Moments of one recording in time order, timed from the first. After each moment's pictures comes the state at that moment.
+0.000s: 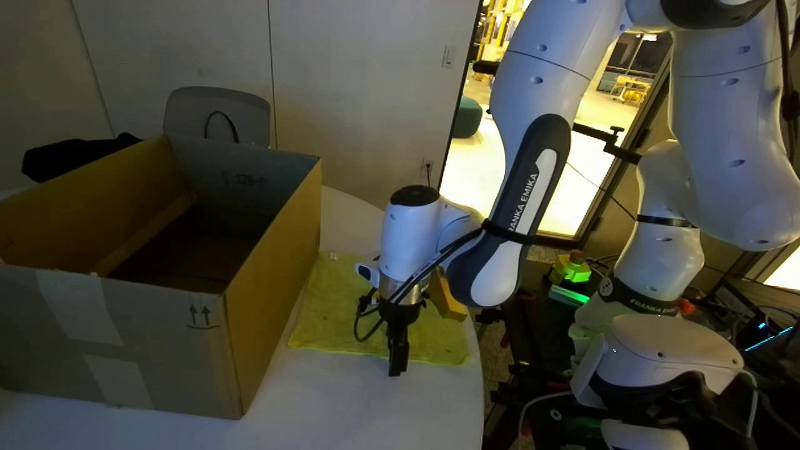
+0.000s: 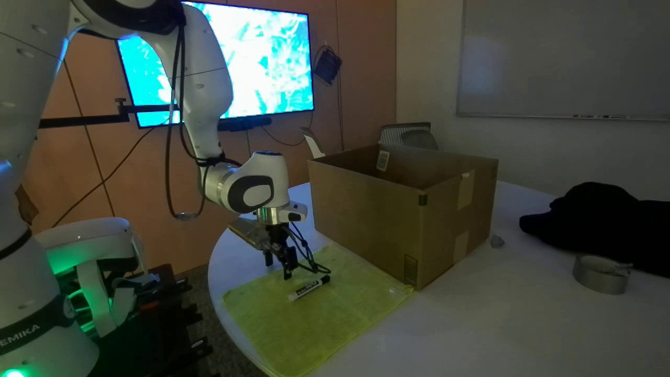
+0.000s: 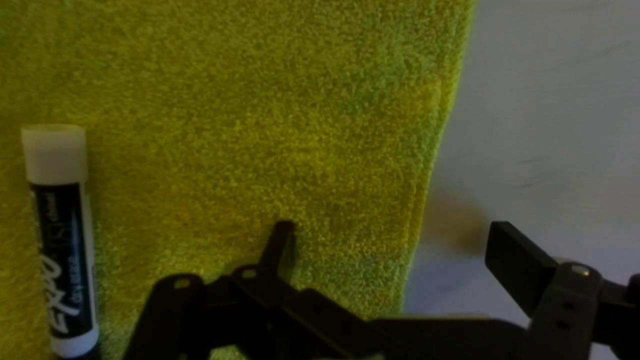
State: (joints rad) arm 0.12 0.50 0.10 -2.44 -0.09 2.93 0.06
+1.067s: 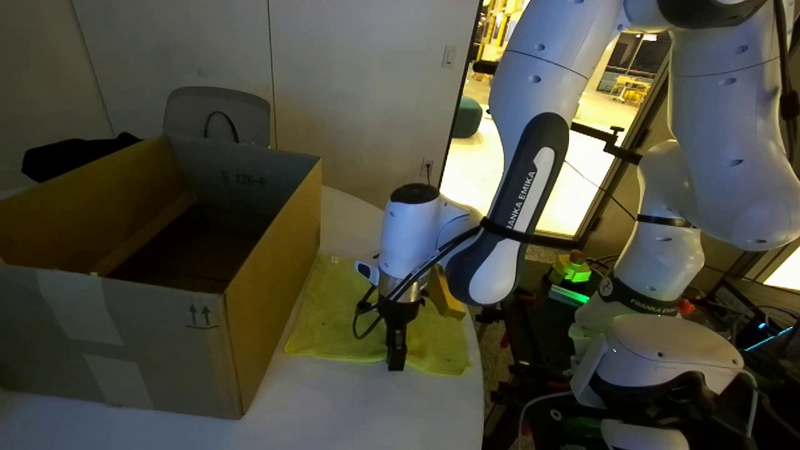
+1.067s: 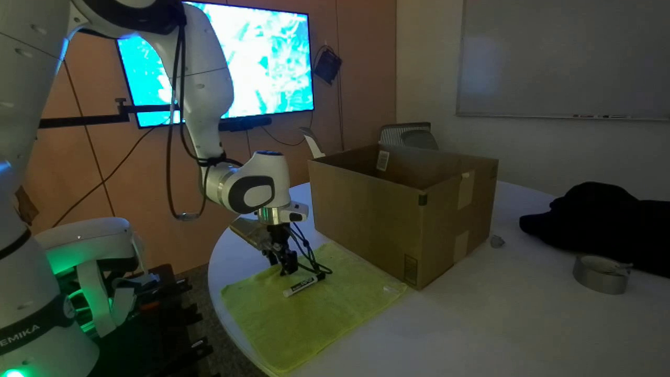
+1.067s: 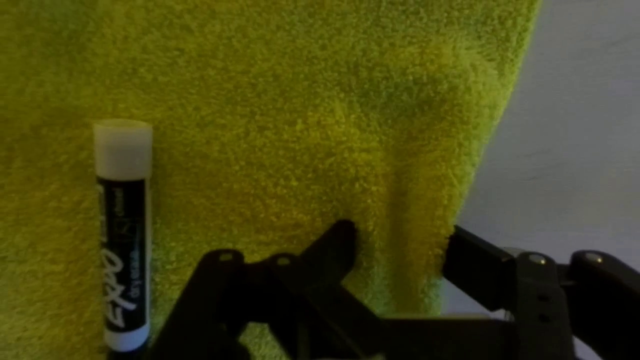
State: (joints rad) arm 0.10 0.50 0.11 -2.44 -0.09 2.94 0.05
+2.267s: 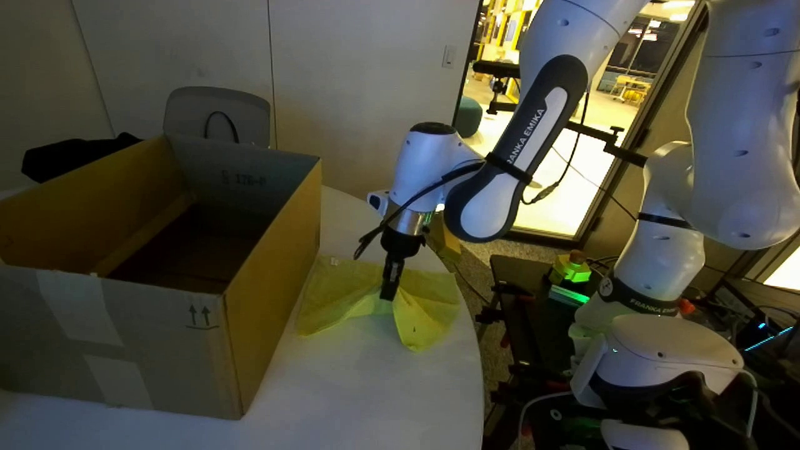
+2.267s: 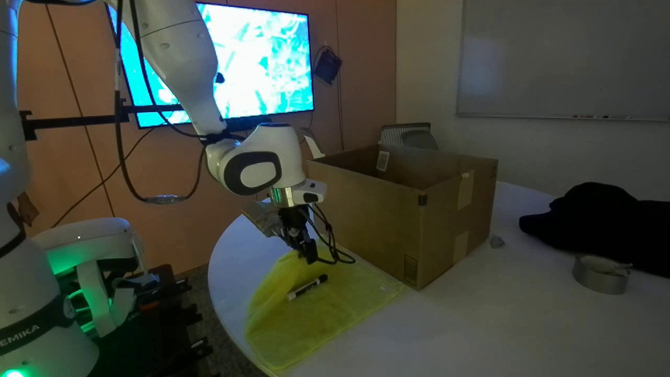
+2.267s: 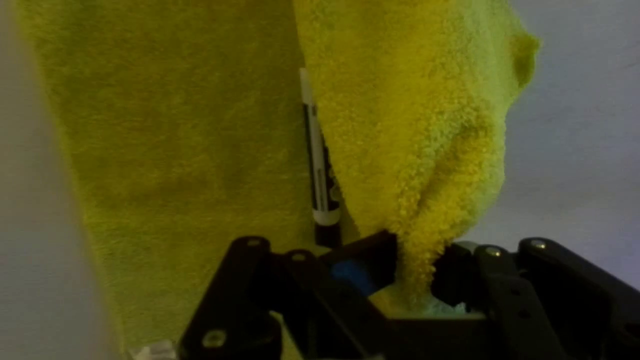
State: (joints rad) arm -0.04 0.28 0.08 -2.53 -0.04 2.93 -0.01
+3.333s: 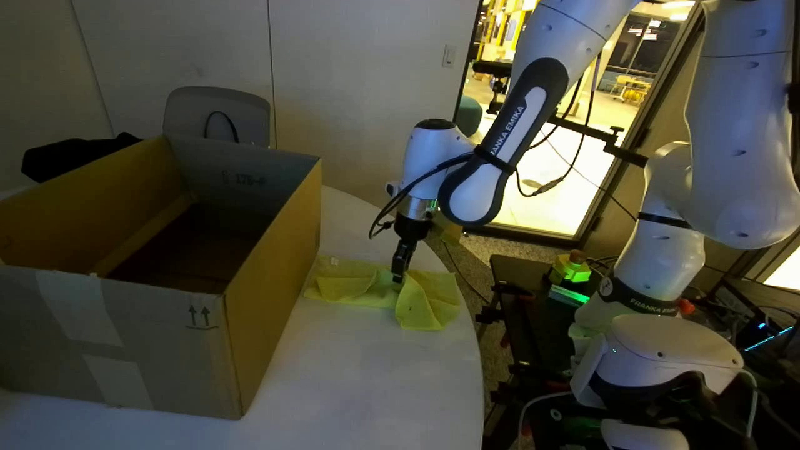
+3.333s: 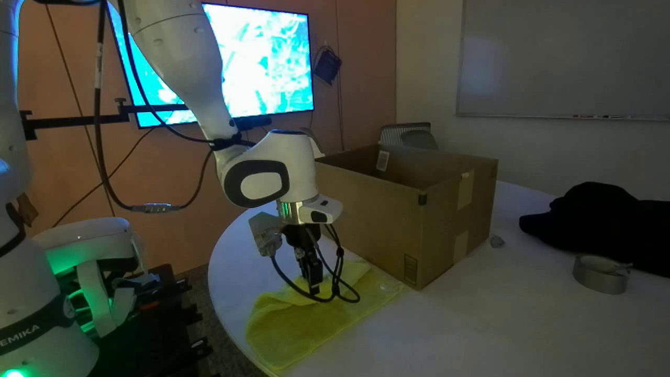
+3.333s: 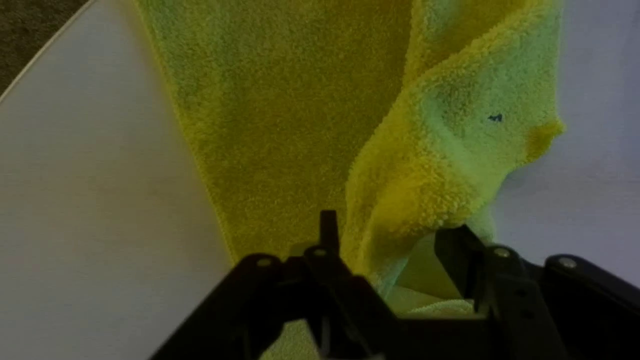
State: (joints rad) arm -0.06 0.29 -0.06 -2.55 -0.03 2.89 0.06
